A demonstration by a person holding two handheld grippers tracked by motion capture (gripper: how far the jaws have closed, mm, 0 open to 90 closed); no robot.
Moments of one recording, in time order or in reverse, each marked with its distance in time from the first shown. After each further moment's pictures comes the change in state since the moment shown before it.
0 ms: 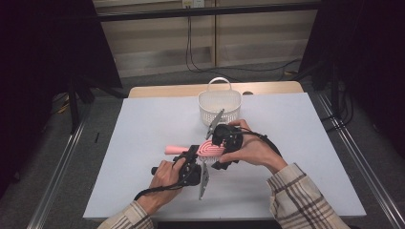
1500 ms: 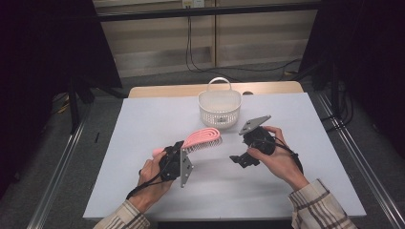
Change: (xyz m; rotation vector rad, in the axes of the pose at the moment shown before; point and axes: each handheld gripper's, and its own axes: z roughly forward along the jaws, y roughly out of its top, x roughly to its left) left arm 0.026 -0.034 -0.011 0.025 -0.043 -0.273; right arm -0.006 -0.083 -0.017 -0.283 -0.229 0.257
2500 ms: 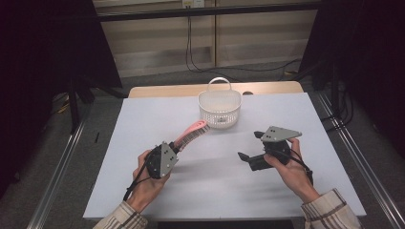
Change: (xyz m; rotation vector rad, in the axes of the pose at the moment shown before) left arm 0.023 -0.023 -0.005 -0.098 -0.140 -0.365; right arm 0.001 -0.046 -0.020 -0.347 -0.098 0.065
